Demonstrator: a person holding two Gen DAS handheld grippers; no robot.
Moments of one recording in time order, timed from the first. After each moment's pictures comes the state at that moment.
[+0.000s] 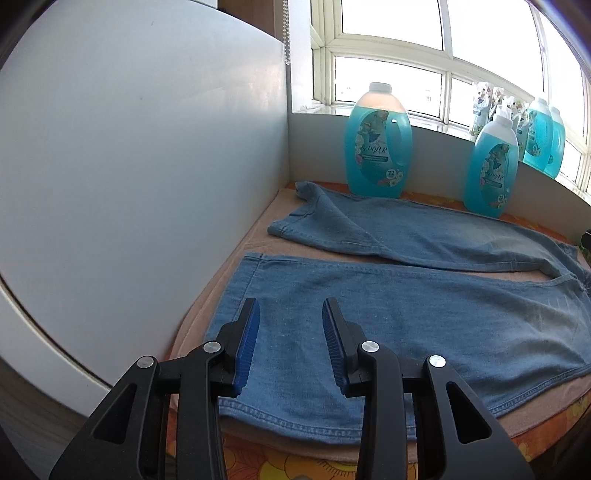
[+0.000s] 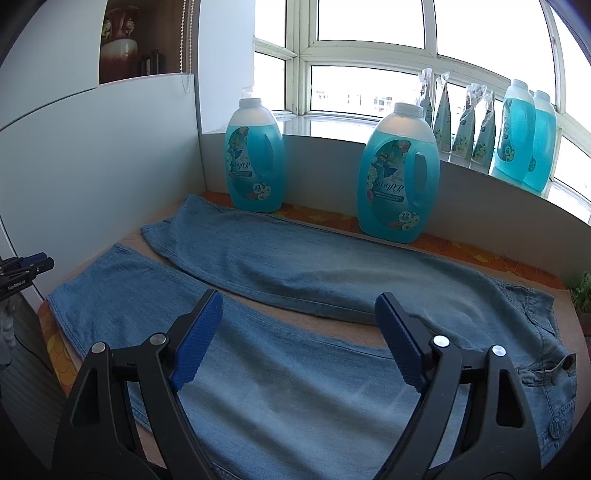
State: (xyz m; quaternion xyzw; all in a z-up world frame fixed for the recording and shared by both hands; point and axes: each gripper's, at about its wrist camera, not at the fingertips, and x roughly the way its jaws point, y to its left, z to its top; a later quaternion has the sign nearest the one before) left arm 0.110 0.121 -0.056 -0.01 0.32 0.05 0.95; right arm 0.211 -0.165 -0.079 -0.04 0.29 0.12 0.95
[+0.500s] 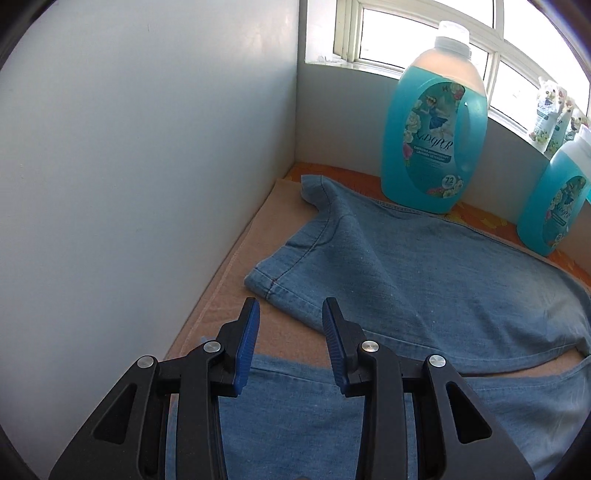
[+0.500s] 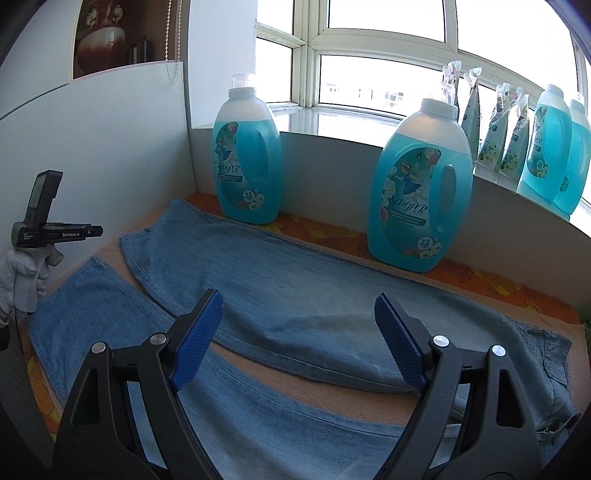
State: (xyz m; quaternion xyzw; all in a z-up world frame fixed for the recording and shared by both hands) left arm 0.312 0.153 -0.094 -0.06 0.42 0.07 0.90; right arm 0.303 -0.157 -0.091 -0.05 0.30 0.14 0.94
